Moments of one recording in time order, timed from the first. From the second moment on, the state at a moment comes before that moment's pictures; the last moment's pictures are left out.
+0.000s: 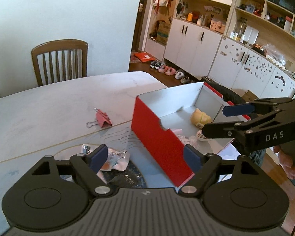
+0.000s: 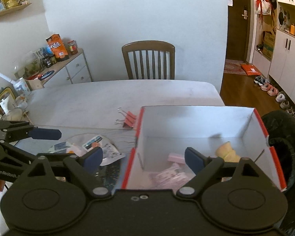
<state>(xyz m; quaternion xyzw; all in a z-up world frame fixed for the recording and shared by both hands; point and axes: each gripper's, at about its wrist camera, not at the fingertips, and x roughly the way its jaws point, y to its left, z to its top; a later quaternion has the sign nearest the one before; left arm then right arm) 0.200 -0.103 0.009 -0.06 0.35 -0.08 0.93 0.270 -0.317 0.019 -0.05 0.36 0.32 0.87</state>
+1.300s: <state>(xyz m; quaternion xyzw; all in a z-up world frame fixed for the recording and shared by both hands) 0.104 -0.017 -0.085 -0.06 0.38 -0.06 0.92 0.174 -0.216 -0.032 -0.09 0.37 0.34 0.86</state>
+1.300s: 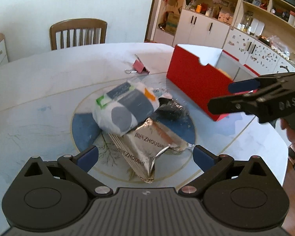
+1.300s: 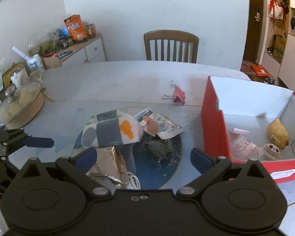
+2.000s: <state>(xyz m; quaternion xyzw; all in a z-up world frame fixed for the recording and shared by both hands) 0.153 -0.027 -0.115 -0.12 0.42 -0.02 0.90 0.169 -0.219 -0.101 -0.13 0.43 0.34 0.83</state>
